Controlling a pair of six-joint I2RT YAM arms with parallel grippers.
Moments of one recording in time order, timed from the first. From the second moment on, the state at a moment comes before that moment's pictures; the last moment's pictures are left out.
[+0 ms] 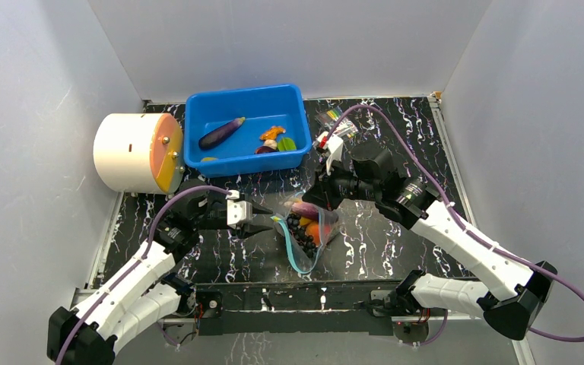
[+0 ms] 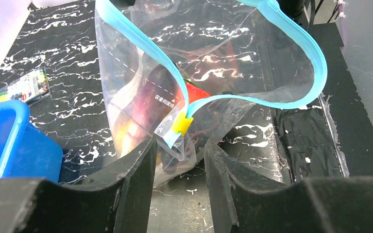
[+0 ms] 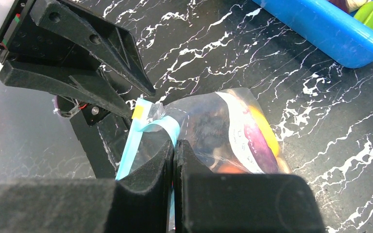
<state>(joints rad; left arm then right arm) -0.53 0.80 0.55 -0.08 0.93 0.50 0.76 1.08 1.13 -0.50 -0.35 0.16</state>
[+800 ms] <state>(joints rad) -0.53 0.79 0.54 -0.03 0.98 0.47 0.76 1.12 1.09 -0.43 -0.32 0.13</state>
